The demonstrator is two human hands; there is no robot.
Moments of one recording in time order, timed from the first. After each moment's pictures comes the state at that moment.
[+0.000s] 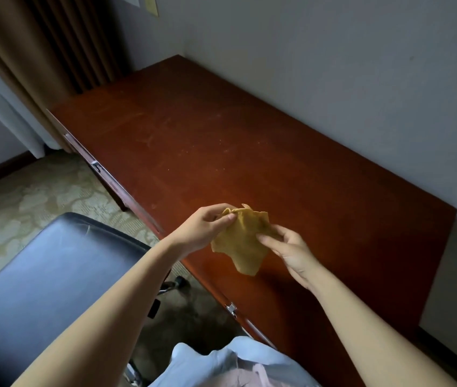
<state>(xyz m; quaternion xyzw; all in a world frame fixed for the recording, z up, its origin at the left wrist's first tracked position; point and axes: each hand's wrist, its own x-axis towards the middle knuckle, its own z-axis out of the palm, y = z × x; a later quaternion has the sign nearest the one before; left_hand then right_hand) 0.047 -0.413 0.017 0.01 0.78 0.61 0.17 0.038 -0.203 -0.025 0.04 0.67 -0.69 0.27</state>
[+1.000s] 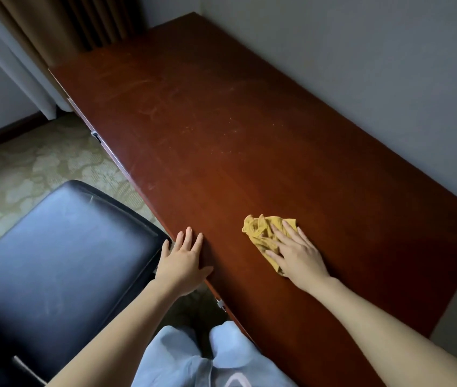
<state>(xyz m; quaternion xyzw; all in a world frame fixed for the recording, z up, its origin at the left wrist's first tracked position) 0.088 -0.403 -0.074 -0.08 0.95 0.08 0.29 0.007 -0.155 -0.098 -0.31 0.94 -0.04 0.12</state>
